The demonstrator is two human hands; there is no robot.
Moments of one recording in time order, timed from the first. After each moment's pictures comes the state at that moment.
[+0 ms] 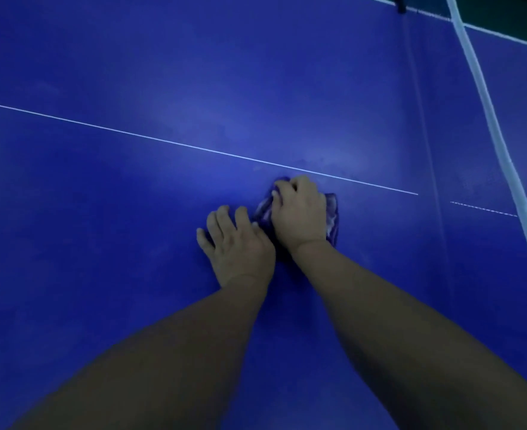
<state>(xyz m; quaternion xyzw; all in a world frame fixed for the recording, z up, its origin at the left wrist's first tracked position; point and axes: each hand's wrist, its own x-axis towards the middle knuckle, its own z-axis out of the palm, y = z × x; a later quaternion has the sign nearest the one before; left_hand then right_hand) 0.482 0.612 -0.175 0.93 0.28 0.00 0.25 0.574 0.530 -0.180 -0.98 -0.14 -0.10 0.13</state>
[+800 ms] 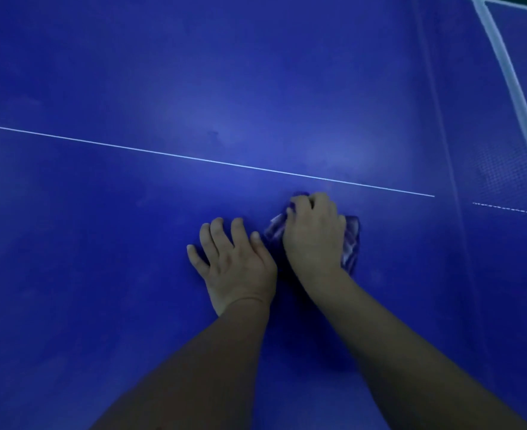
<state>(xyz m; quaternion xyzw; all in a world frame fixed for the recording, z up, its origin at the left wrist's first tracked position) 0.493 0.604 -0.191 0.93 0.31 0.02 0.20 0.565 0.514 -0.180 -0.99 -0.04 -0.09 0.11</state>
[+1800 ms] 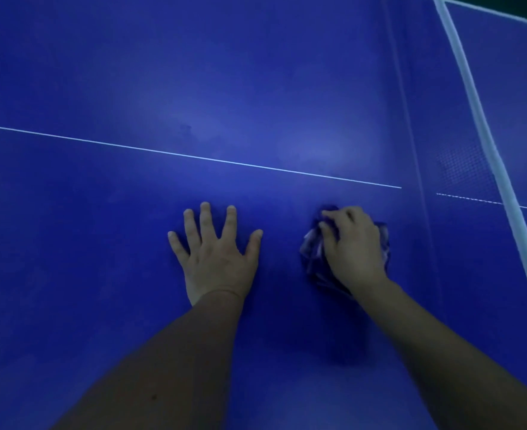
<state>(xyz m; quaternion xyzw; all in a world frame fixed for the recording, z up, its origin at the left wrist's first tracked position) 0.490 0.610 -0.191 0.97 0.20 -0.04 0.16 0.551 0.399 -0.171 -0.99 -0.08 -0.06 0.14</state>
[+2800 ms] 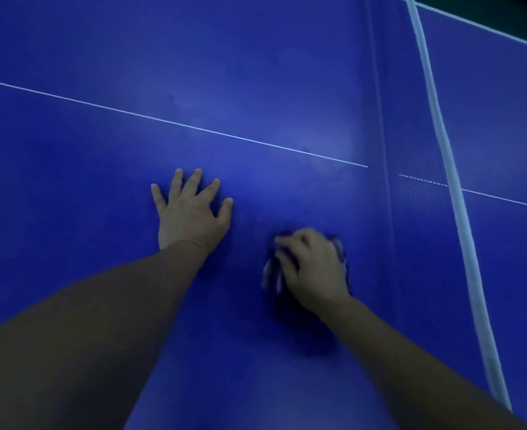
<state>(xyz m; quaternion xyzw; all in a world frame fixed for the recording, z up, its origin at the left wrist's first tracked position) 0.481 0.612 -0.192 0.97 0.14 0.03 0.21 0.457 0.380 -0.167 -0.96 -0.22 -0.02 0.19</state>
